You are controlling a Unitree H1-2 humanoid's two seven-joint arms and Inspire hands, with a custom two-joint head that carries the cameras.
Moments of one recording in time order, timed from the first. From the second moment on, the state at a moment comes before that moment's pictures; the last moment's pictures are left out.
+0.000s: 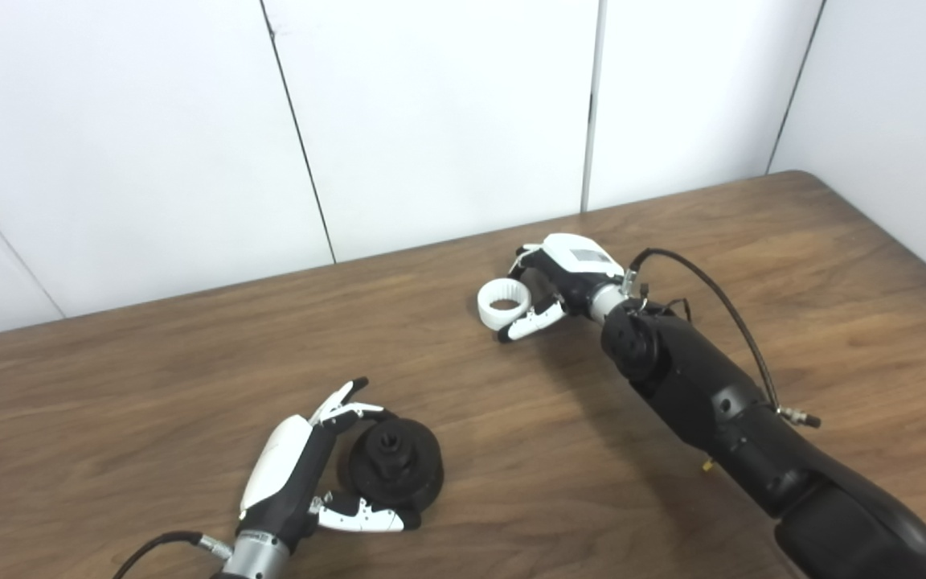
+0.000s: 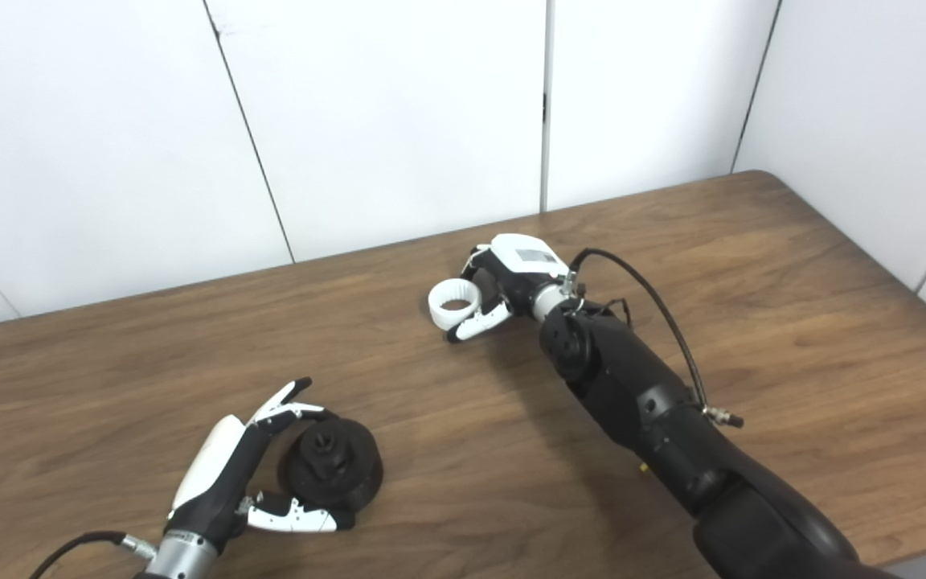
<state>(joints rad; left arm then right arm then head) -0.12 0.19 -0.31 -0.06 0.52 0.03 -0.12 -0.64 -0.36 0.35 0.47 -0.69 0.20 0.06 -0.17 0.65</state>
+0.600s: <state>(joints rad) -0.12 0.19 -0.31 -0.08 0.53 0.06 -0.12 -0.60 -0.28 0.28 0.54 -0.65 0.10 -0.22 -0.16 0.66</state>
